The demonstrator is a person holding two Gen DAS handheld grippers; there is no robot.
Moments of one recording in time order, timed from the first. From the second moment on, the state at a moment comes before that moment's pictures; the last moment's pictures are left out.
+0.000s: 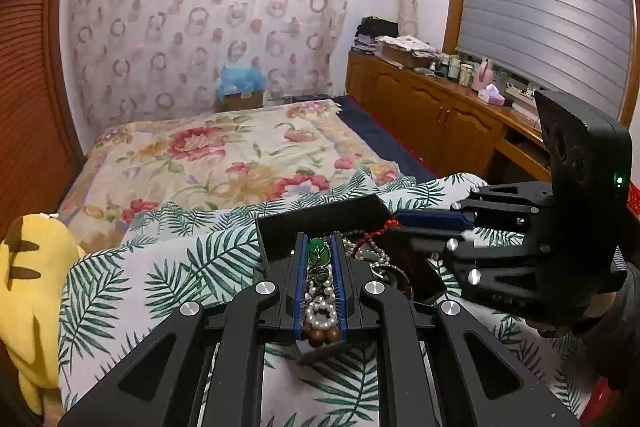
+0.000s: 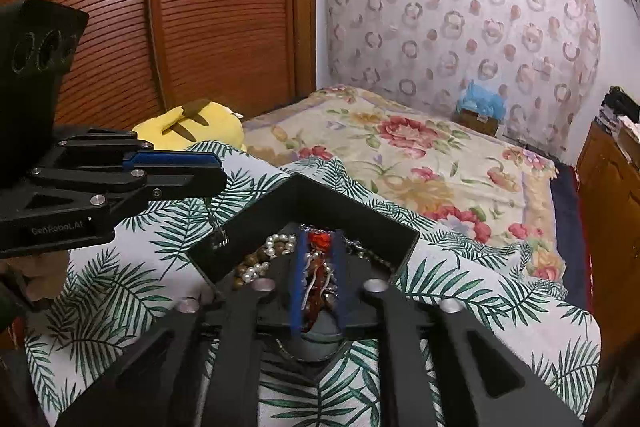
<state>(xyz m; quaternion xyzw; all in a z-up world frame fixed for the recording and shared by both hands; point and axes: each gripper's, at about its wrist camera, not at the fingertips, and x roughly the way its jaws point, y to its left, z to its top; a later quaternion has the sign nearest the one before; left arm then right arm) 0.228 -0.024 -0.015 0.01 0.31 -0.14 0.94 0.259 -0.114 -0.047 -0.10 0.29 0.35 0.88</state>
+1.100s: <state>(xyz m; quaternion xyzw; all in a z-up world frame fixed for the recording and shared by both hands) 0.213 -0.040 -0.034 0.01 0.33 -0.17 0.93 0.192 -0.171 -0.077 -0.08 0.35 0.32 0.88</state>
